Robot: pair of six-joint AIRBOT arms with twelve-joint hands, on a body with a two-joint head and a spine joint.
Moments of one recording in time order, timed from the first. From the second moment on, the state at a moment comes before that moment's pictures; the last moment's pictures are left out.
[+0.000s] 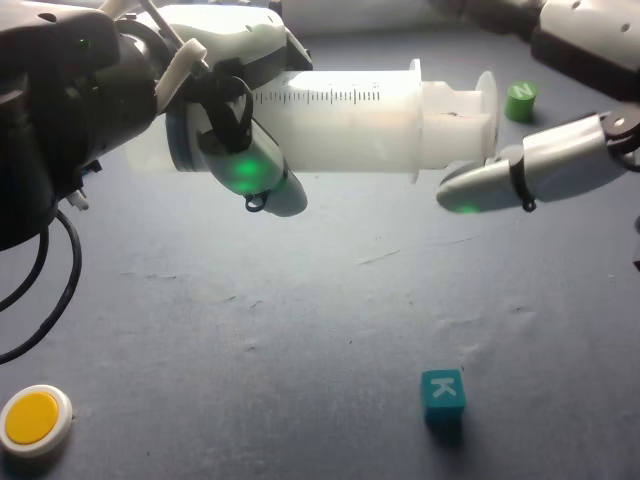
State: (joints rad) left arm 0.26 -1.03 0.89 -1.79 -0.52 2.57; right arm -0.41 -0.89 0.88 0.24 0.59 -0.81
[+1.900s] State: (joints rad) left arm 0.26 -1.03 0.90 -1.80 -0.49 2.56; right arm -0.46 -0.92 0.95 0.27 0.66 -0.80
